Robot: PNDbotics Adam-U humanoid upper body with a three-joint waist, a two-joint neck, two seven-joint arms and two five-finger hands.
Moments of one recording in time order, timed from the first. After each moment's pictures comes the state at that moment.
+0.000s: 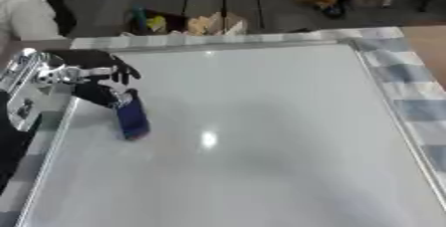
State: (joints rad) left arm -0.99 0.50 -0.20 -1.13 -0.92 -0.37 -0.74; right arm -0.41 -0.31 -0.05 -1.98 0.20 -0.22 -0.39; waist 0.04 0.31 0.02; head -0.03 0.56
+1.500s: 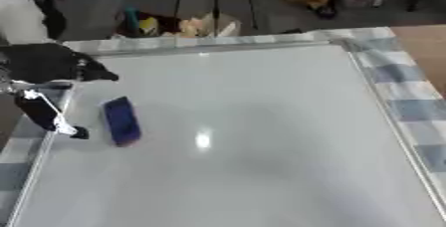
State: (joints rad) left arm -0.94 0.68 -0.25 -1.19 -1.17 -0.76 -0.34; right arm -0.41 -0.31 -0.05 -1.98 0.19 -0.22 -0.39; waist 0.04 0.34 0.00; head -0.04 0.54
